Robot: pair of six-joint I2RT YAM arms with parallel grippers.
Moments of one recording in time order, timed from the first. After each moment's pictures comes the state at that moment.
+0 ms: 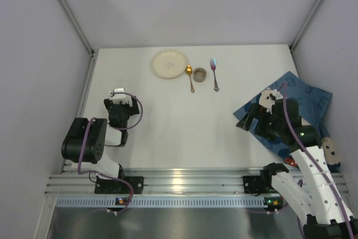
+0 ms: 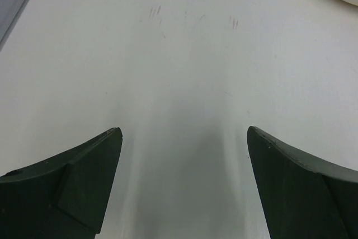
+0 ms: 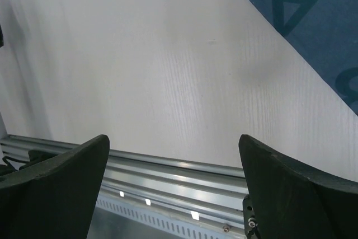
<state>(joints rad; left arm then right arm) -0.05 1.59 0.28 1.08 -0.18 -0.03 0.17 0.69 0.80 -0.94 -0.24 0.57</state>
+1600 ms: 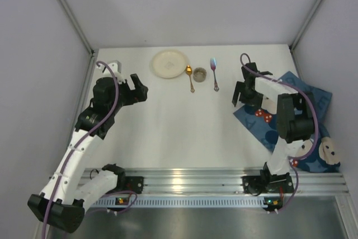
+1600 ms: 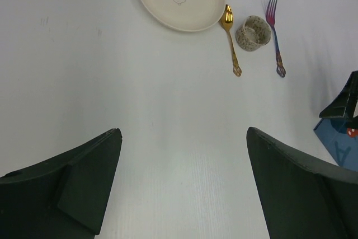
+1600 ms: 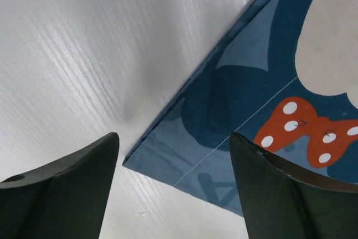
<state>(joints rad) -0.31 0.92 1.01 -0.48 -0.08 -0.41 0.17 1.82 1.25 -0.72 0.13 0.44</state>
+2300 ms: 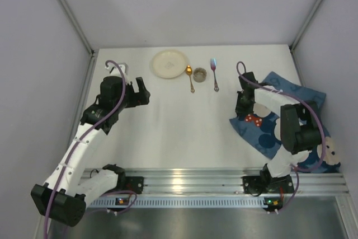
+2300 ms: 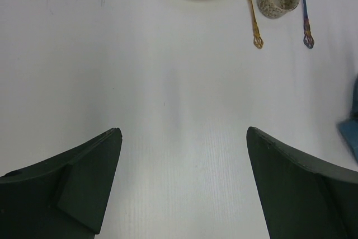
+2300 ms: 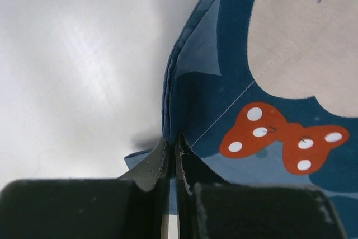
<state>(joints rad) -0.31 0.98 1.00 -0.53 -0.06 -0.36 0.20 1.72 1.06 -0.58 0.05 0.44</state>
